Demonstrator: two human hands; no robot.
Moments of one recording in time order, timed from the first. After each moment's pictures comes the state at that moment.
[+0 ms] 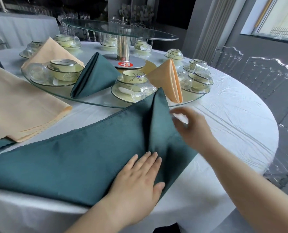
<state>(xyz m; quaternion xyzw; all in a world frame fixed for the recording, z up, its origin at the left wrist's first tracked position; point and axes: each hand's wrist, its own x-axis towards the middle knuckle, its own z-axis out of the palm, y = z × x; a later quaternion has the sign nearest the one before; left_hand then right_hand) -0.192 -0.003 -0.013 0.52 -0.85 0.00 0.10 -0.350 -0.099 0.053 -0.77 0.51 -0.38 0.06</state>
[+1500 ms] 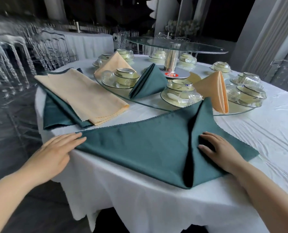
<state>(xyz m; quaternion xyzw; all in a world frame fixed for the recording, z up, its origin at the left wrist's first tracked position) 0.070 0.064 -0.023 0.70 -0.68 0.04 0.20 -0.334 -0.087 0.020 -0.83 0.54 -0.14 0.08</state>
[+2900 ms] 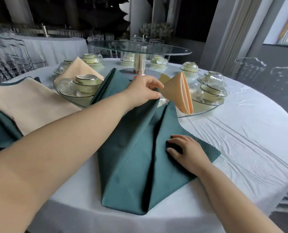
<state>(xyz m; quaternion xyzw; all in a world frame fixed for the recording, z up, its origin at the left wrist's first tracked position) -0.172 -0.133 0.130 0.51 -0.69 -0.26 0.44 -0.353 -0.101 0.017 -0.83 0.53 -0.17 0.07</state>
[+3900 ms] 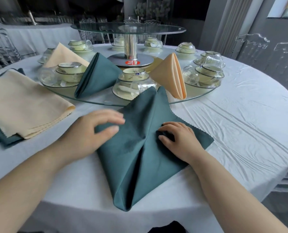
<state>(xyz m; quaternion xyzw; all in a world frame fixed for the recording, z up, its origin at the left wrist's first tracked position) -0.132 -0.040 0.062 0.50 -0.76 -0.17 0.38 -0.360 -0.106 0.015 -0.82 0.52 -0.21 0.10</state>
